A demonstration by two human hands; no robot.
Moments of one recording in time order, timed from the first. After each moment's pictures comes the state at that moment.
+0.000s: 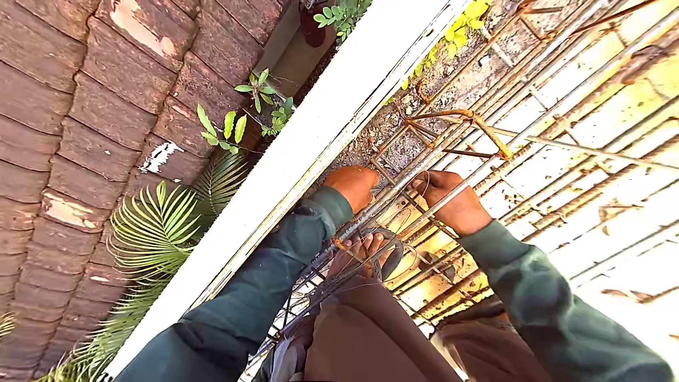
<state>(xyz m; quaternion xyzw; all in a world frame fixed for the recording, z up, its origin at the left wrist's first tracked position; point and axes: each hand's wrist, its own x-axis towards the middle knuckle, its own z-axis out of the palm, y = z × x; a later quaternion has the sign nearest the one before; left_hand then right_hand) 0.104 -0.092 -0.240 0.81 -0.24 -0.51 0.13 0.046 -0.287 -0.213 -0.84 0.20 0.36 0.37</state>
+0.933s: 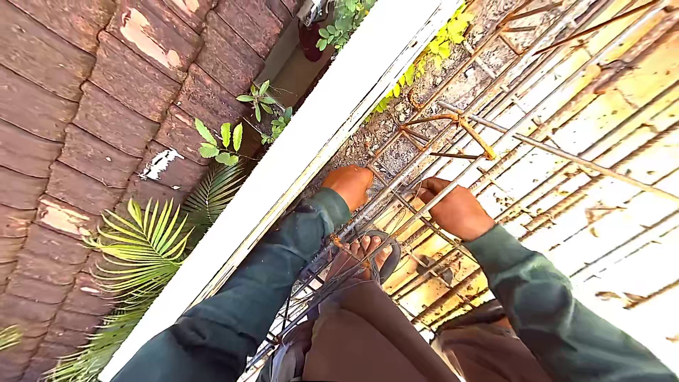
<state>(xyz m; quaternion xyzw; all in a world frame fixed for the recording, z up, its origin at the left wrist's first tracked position) 0.101 -0.091 -0.264 0.85 -0.24 -0.45 0.14 0.035 -0.304 -0.213 -0.85 0.18 0.38 0.31</state>
